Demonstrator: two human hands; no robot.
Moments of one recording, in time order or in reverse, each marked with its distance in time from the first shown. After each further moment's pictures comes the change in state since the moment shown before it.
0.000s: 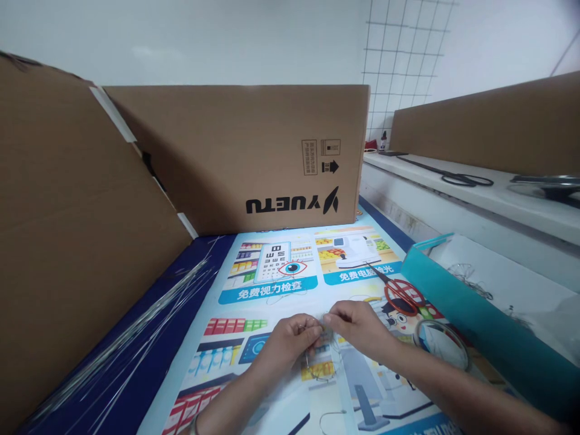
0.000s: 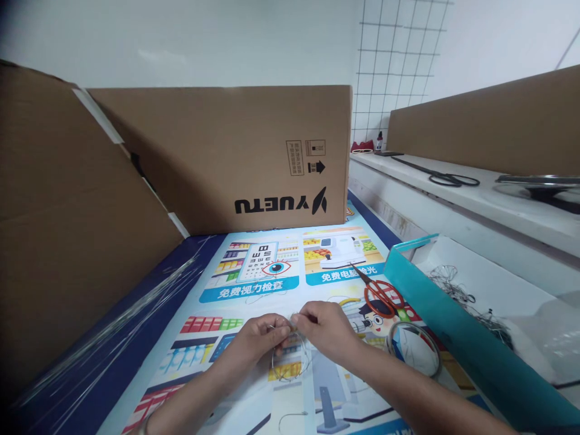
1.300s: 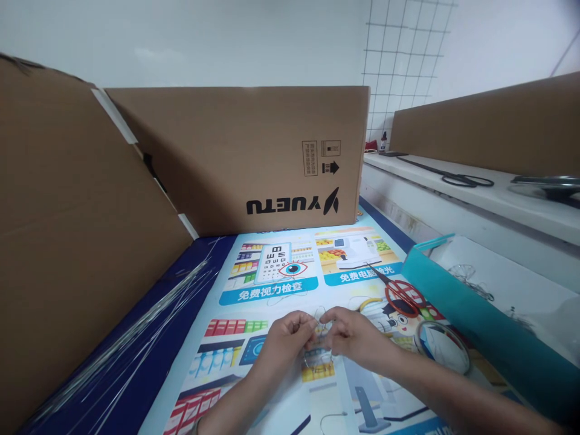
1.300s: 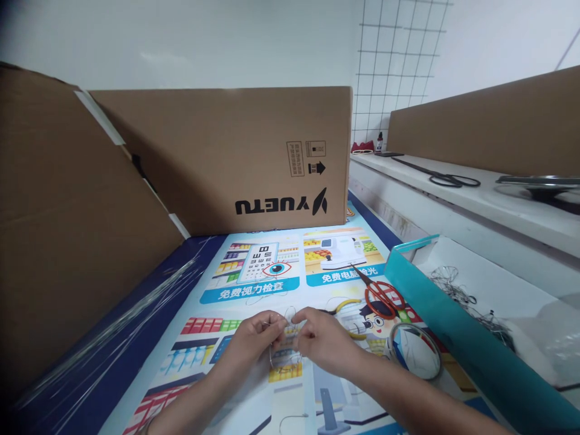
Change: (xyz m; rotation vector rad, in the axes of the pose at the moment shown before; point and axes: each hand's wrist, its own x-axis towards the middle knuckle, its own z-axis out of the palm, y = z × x) left_hand -0.001 0.008 0.003 0.099 0.198 0.059; right_hand -0.010 0.012 0.015 0.374 -0.202 0.148
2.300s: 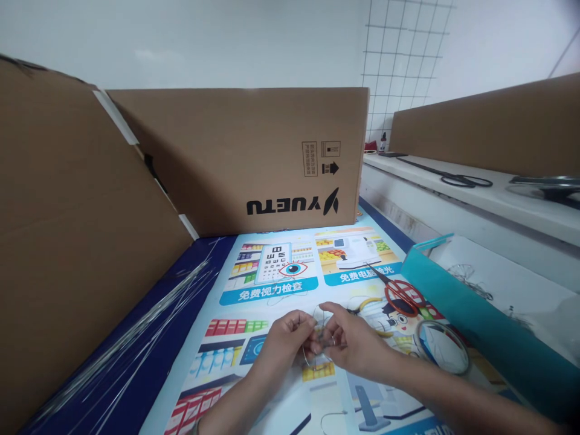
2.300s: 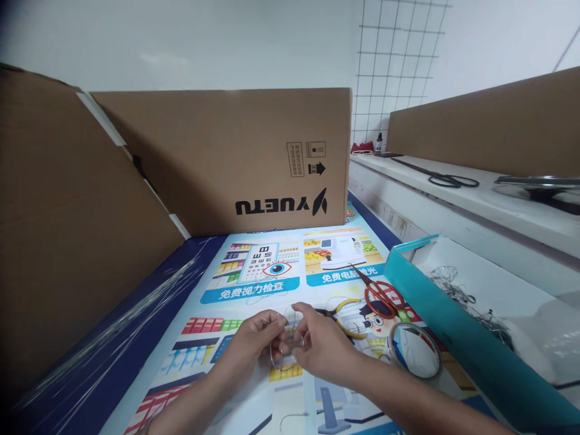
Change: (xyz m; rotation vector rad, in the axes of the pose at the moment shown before) left_hand -0.003 0.000 0.003 -0.217 -0.021 -0.153; right_hand -0.004 0.000 0.004 -0.350 0.085 -0.129
